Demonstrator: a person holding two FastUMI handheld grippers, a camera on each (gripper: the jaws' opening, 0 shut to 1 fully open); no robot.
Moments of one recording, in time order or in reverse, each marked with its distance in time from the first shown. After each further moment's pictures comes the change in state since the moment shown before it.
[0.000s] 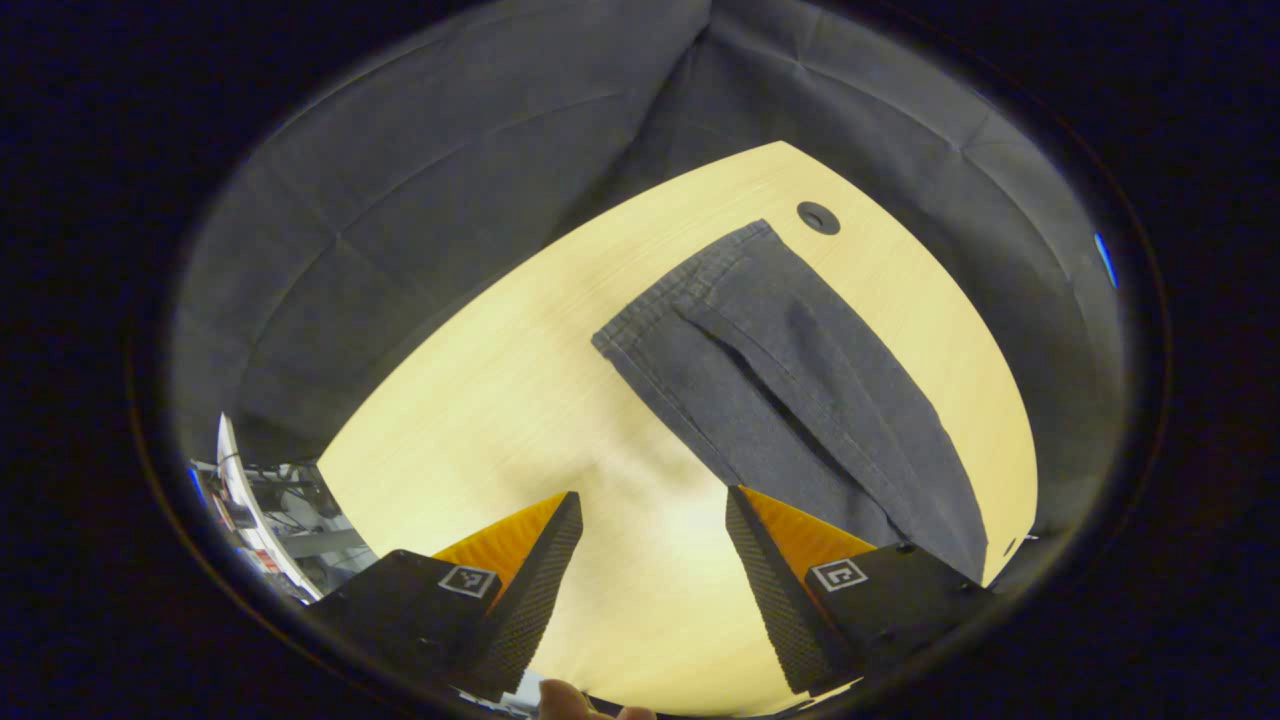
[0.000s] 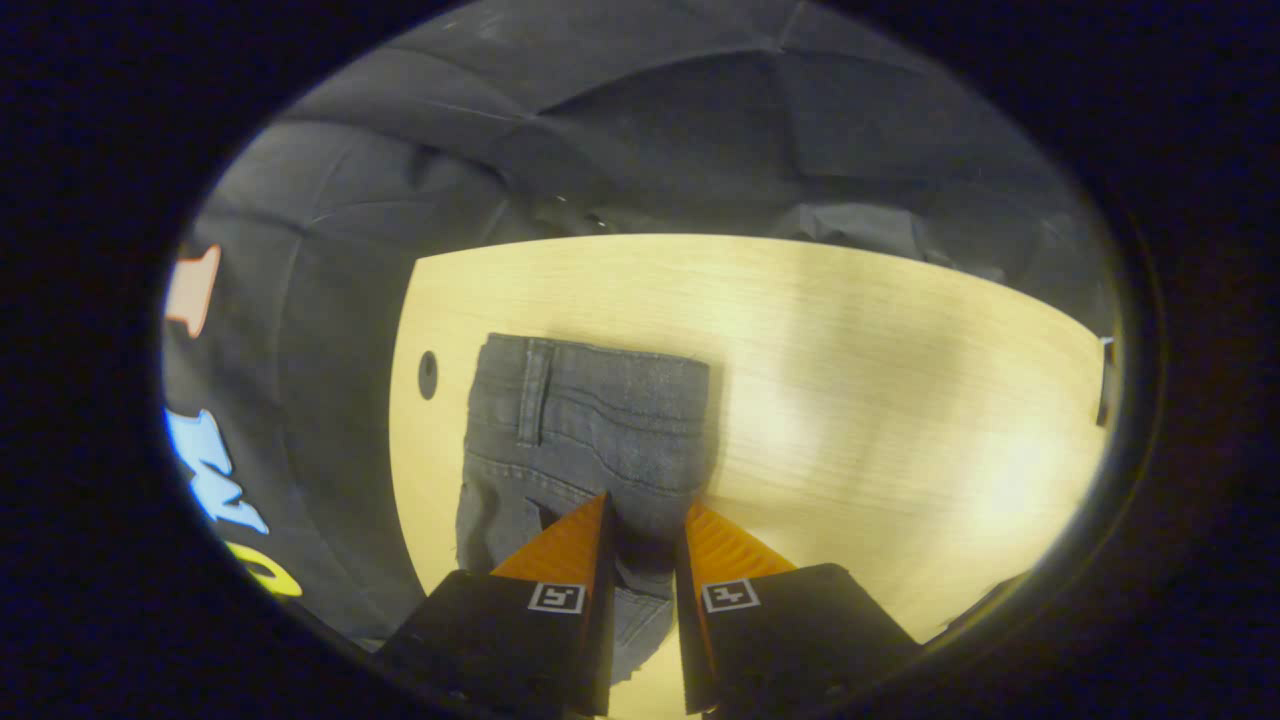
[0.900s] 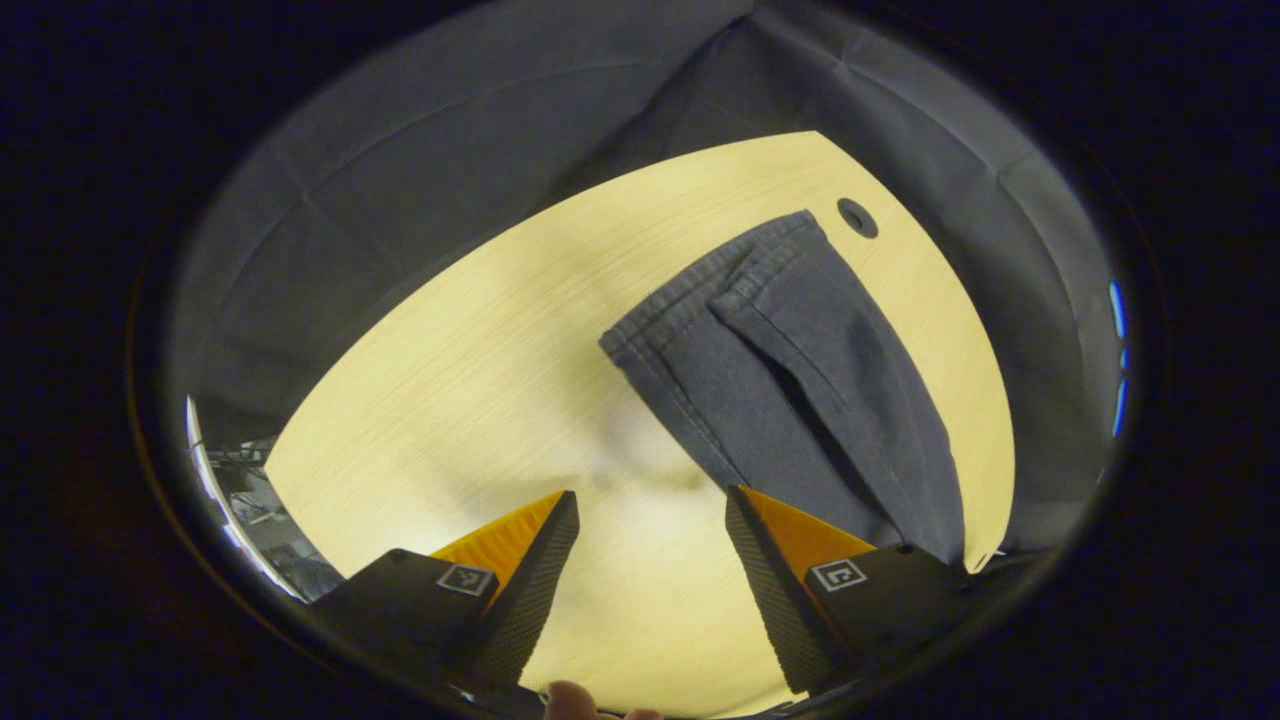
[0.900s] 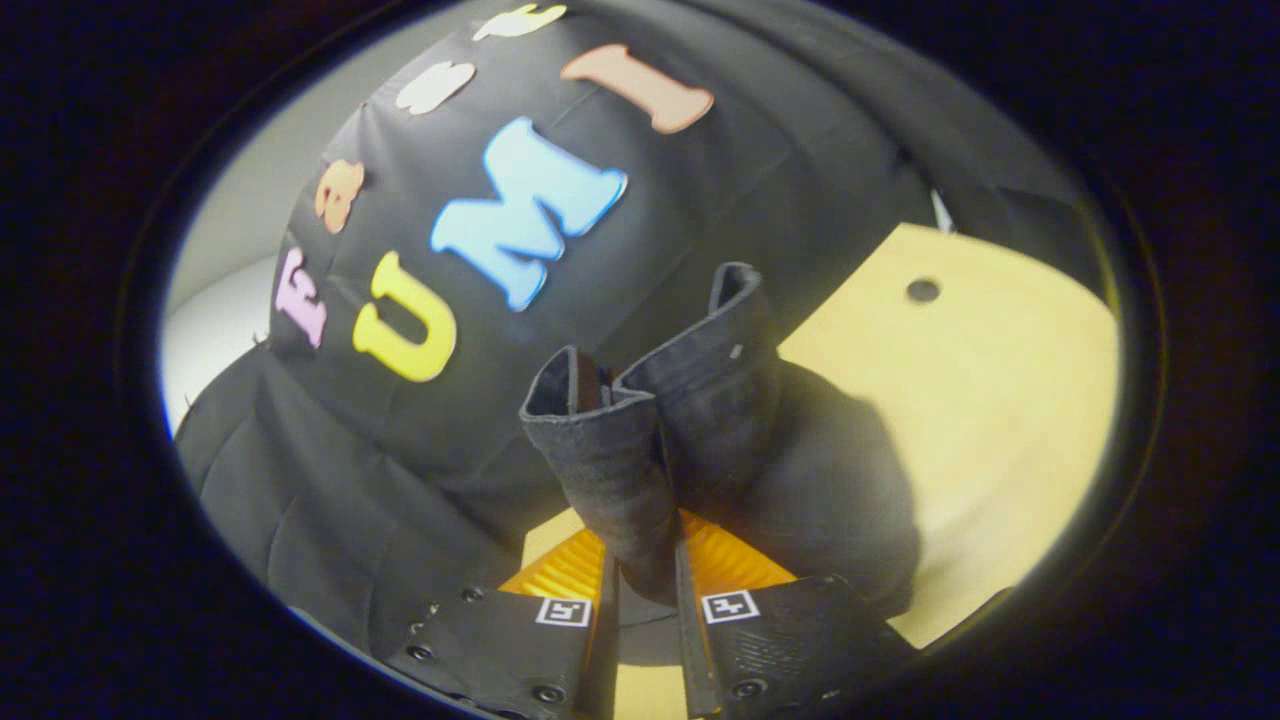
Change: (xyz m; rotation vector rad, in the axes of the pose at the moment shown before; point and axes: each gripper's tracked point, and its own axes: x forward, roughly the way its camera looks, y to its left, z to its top) left arm 0.010 0.024 0.015 -0.078 0.065 -0.115; right arm -0.098 0.262 -0.315 -0.612 0.010 0.662
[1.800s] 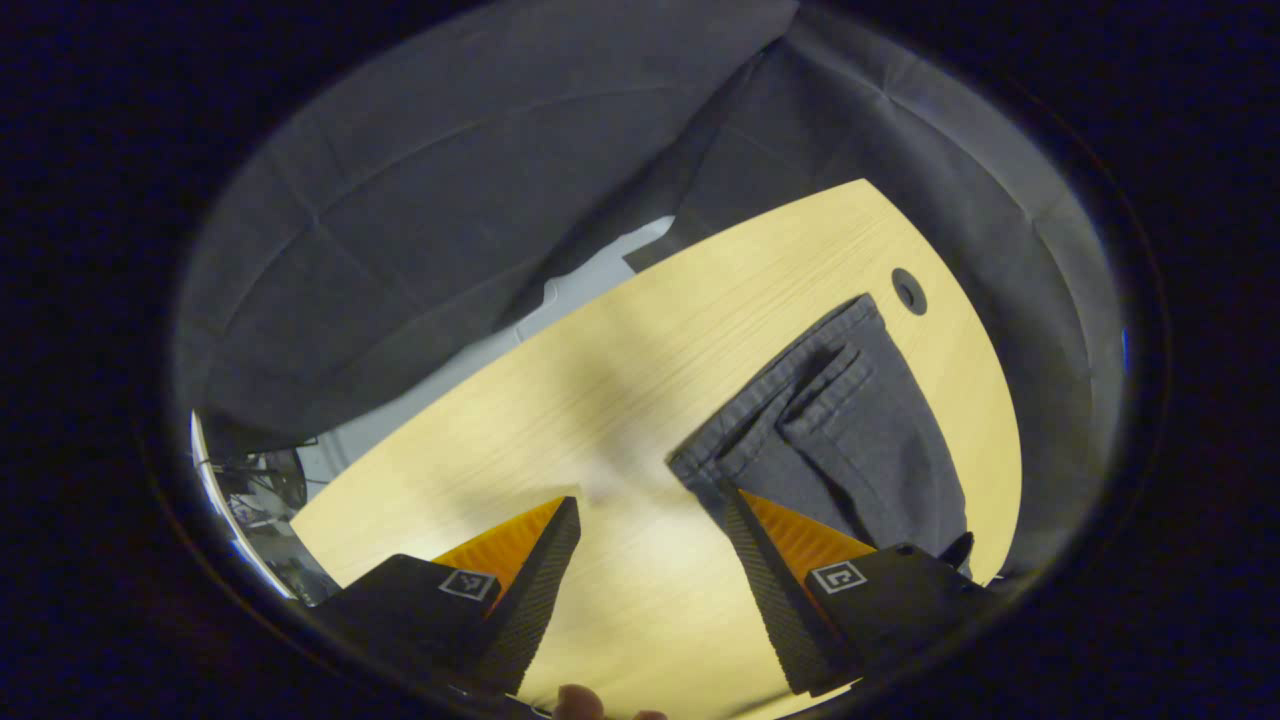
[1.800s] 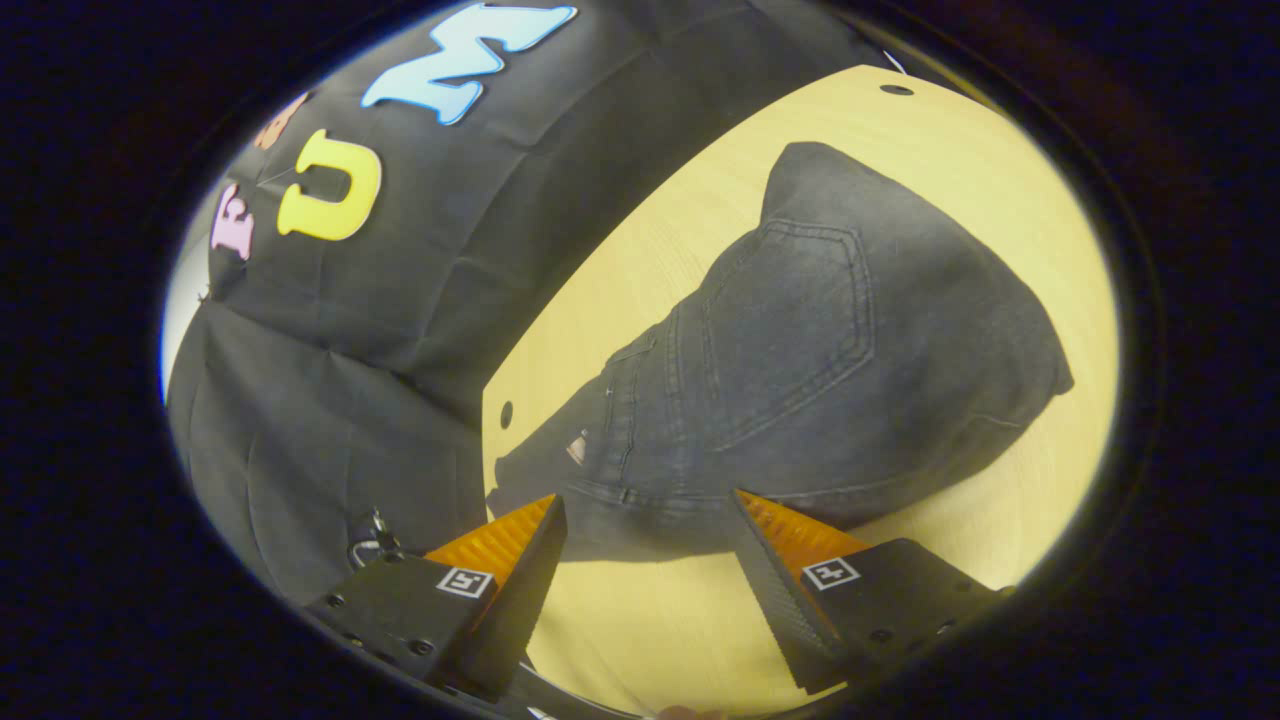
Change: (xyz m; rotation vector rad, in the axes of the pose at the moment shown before) left arm -0.001 0.042 0.084 0.025 -0.130 0.047; right arm -0.002 -0.015 -0.168 0.043 0.343 -0.149
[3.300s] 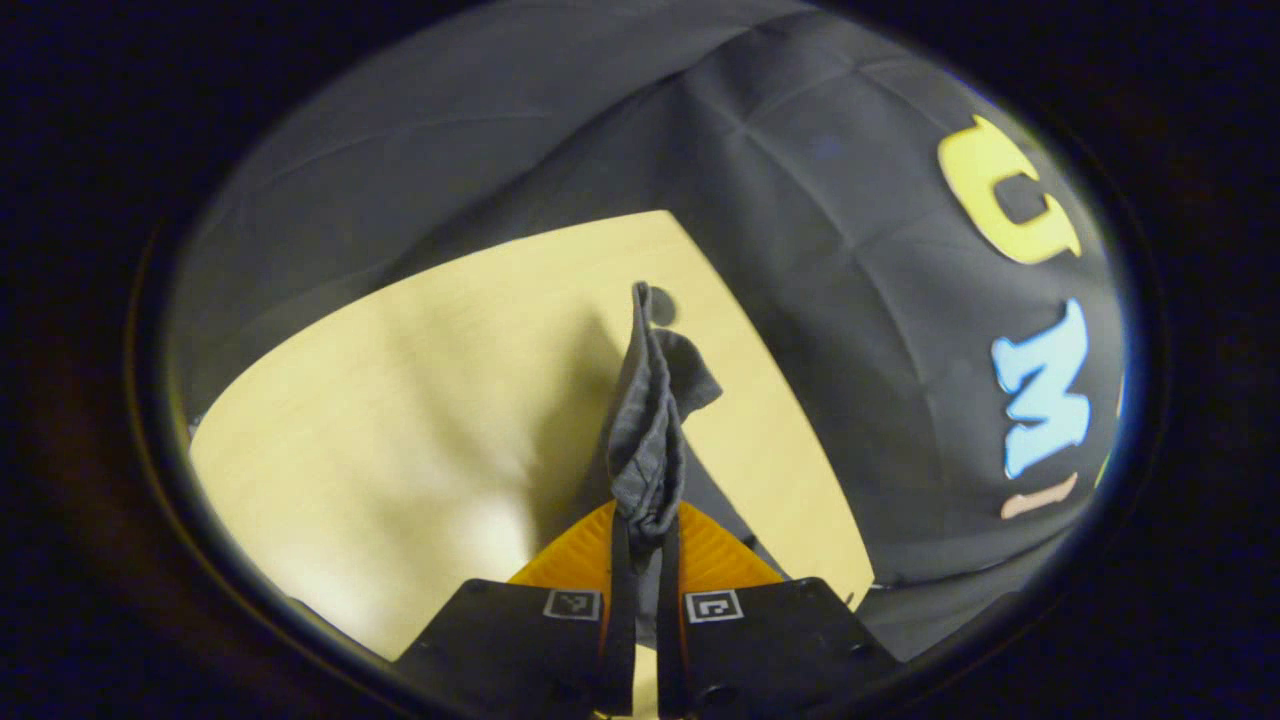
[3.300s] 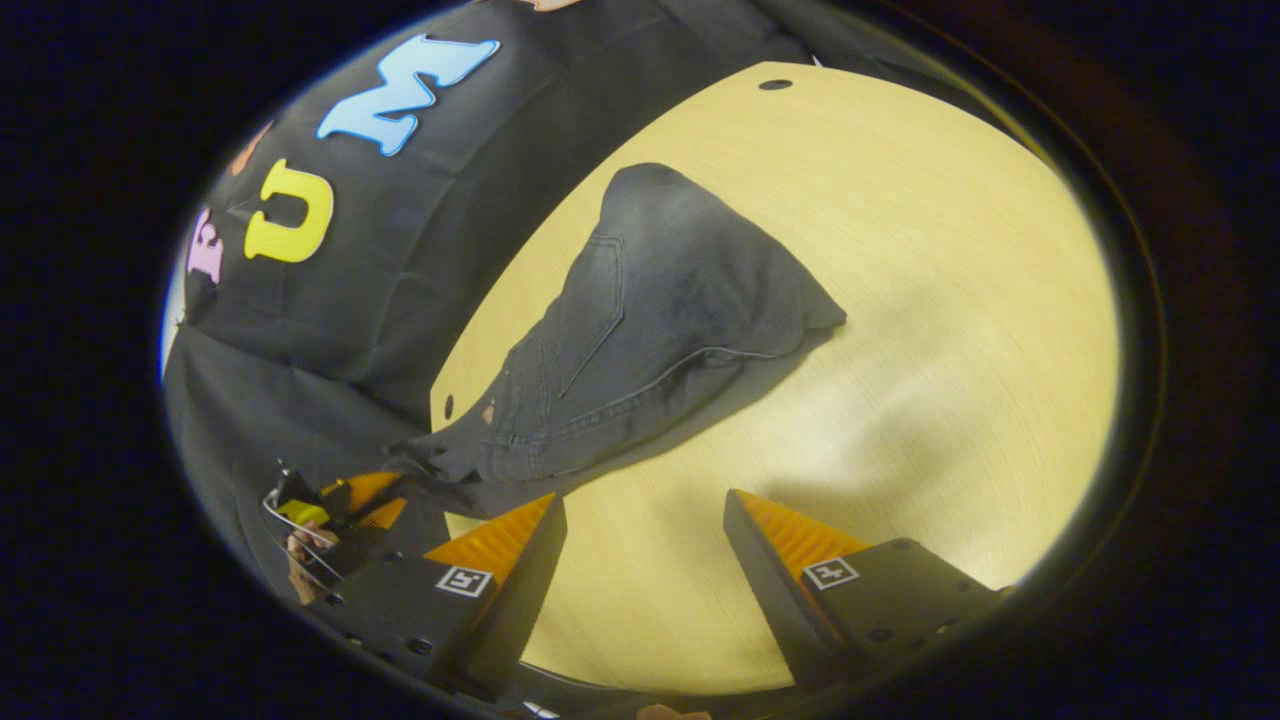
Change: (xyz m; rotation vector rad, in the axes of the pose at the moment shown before) left arm -0.123 -0.196 -0.037 -0.024 -0.080 -0.501; right arm -0.084 -0.080 -0.031 0.112 -0.004 -0.138
